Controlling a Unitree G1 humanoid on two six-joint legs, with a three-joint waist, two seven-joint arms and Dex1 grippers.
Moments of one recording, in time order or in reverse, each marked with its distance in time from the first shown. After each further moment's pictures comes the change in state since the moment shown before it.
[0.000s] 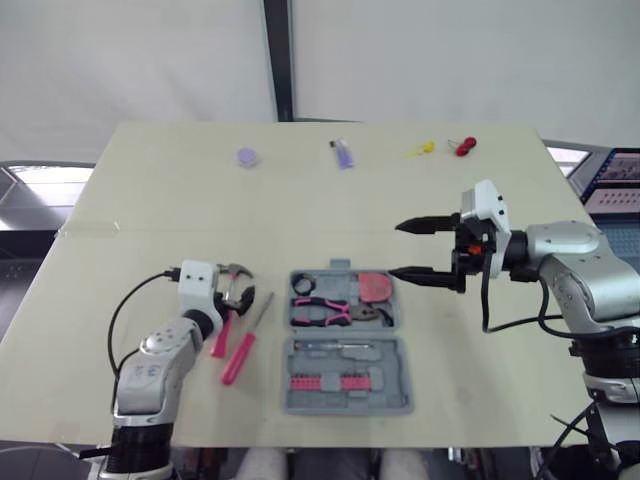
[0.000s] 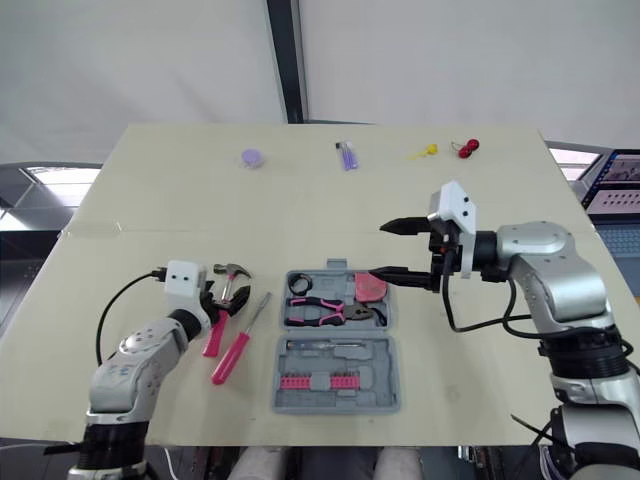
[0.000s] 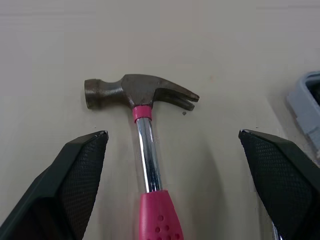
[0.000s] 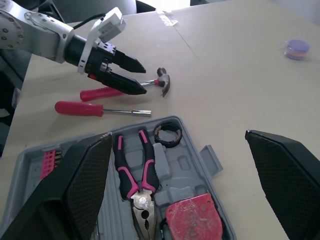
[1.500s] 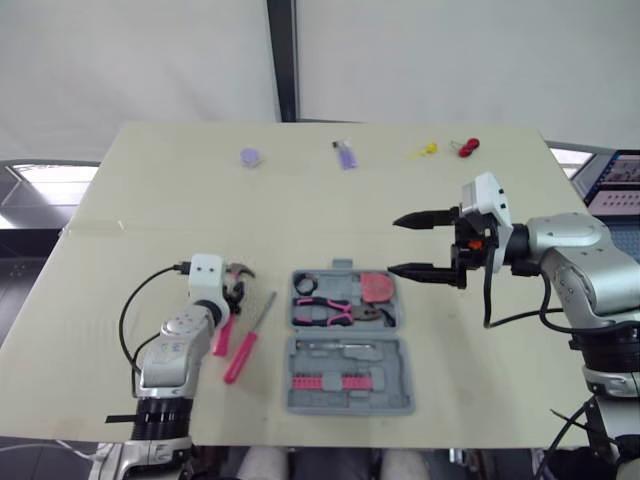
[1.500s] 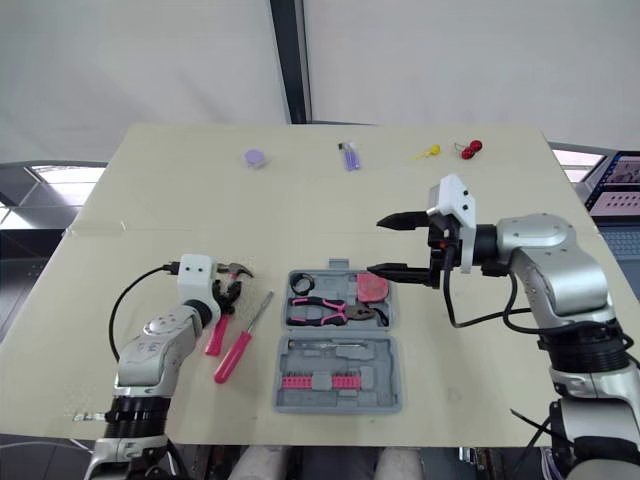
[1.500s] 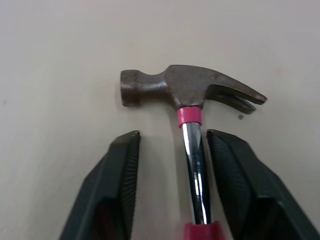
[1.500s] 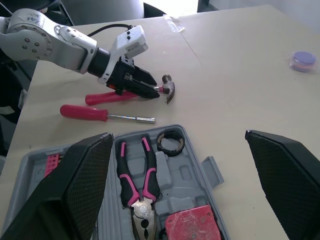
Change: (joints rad) left arm -0.127 -0.036 -0.008 0.177 0.126 -0.003 0.073; right arm -0.032 0.000 0.001 0.005 -0.002 0.005 0.017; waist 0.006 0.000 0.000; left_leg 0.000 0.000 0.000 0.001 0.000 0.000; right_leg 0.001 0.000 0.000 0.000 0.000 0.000
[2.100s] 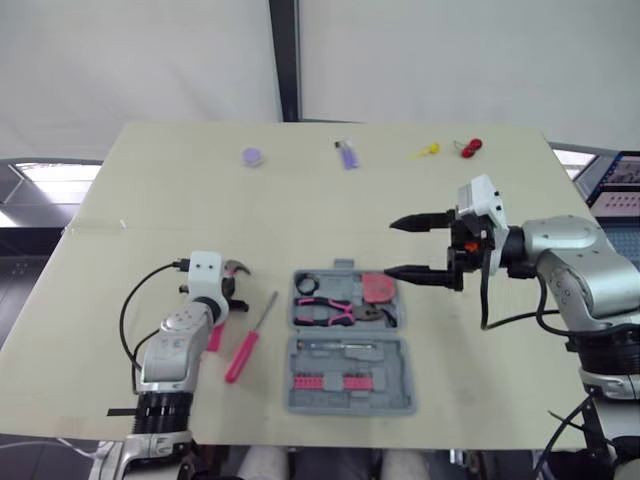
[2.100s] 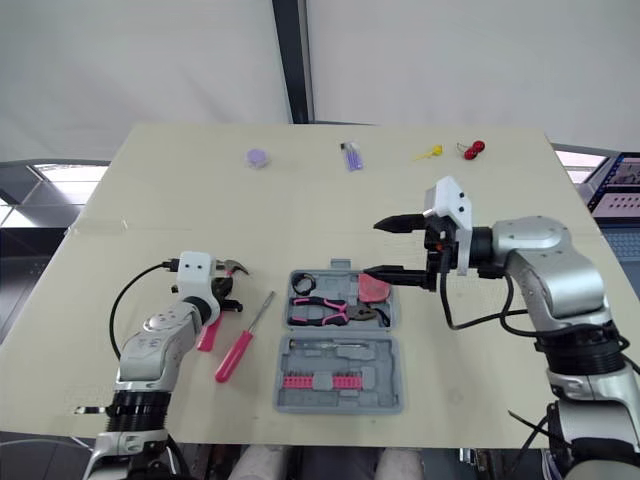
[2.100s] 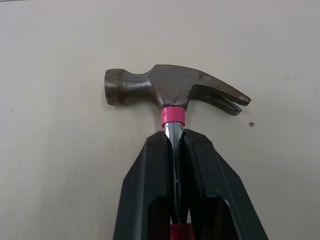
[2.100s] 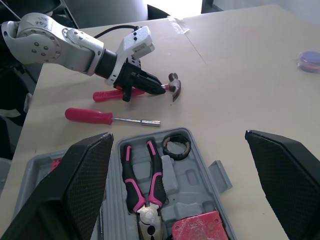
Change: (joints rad) left arm -0.010 0.044 -0.009 -0.002 0.002 -0.002 -0.069; right arm 0.017 0.014 -0.002 -0.042 0.014 0.036 -0.010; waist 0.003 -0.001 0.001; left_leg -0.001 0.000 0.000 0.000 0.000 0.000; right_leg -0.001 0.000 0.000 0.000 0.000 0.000
